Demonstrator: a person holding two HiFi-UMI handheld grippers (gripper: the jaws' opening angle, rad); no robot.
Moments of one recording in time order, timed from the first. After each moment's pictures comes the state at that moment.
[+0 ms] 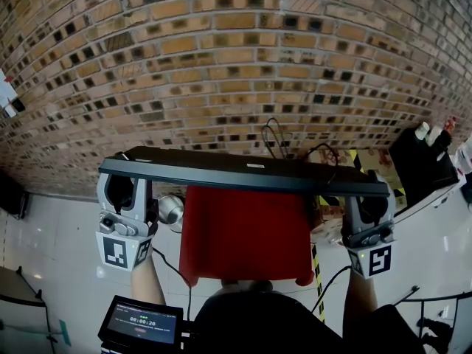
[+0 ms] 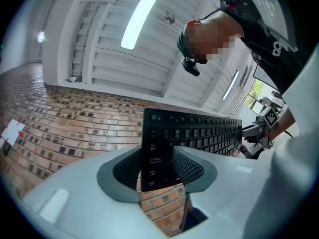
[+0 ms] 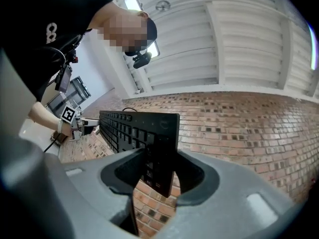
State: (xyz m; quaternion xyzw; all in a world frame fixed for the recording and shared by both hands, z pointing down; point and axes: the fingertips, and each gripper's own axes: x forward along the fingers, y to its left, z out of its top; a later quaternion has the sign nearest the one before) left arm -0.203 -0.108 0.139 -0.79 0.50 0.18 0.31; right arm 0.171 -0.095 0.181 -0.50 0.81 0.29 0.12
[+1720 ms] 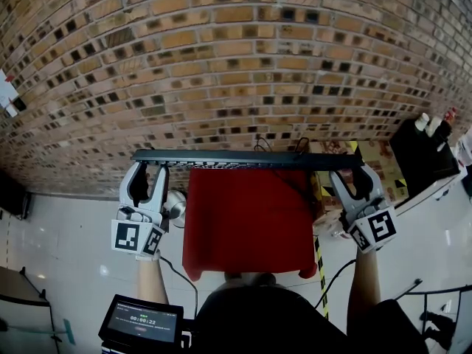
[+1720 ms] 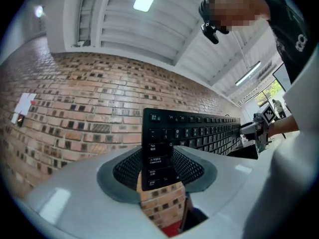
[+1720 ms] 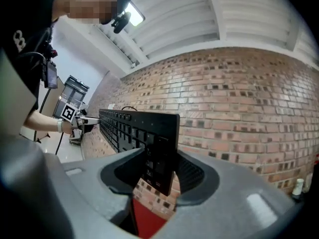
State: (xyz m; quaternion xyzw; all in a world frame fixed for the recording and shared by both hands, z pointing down) left arm -0.215 -0.146 0.240 -0.82 0.55 0.08 0.12; right arm 0.165 -0.143 0.257 -0.48 0.87 0.13 -0.03
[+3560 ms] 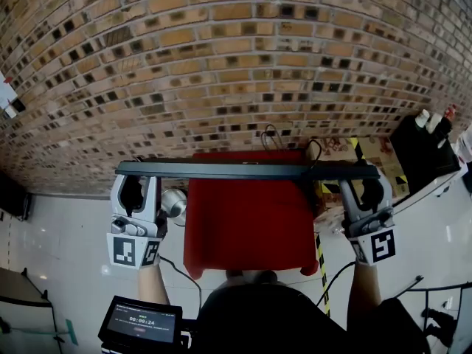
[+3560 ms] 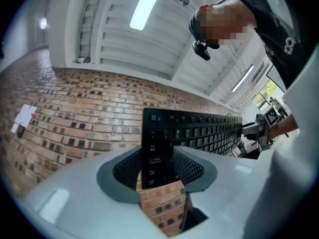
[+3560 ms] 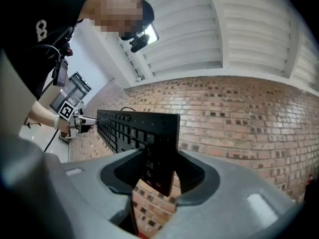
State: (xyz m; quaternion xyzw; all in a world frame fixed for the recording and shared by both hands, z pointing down) left arm -0.214 -0.110 0.204 -0.80 0.55 0.13 0.19; right arm 0.160 -0.099 0.212 -0.50 0.84 0.23 0.05
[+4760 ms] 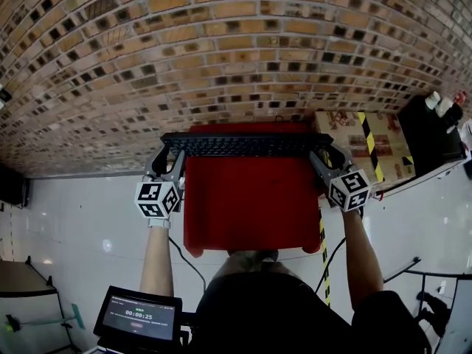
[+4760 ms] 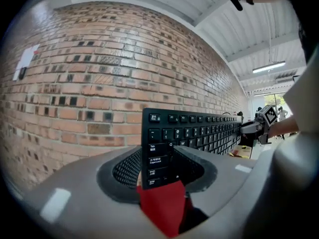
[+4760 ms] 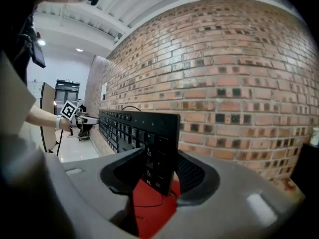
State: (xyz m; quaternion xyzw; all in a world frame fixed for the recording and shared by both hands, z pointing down) left arm -0.227 -0.228 0.440 -0.82 0.57 -0.06 -0.06; right arm 0.156 -0.228 0.450 -0.46 0.88 -0.04 -0.12
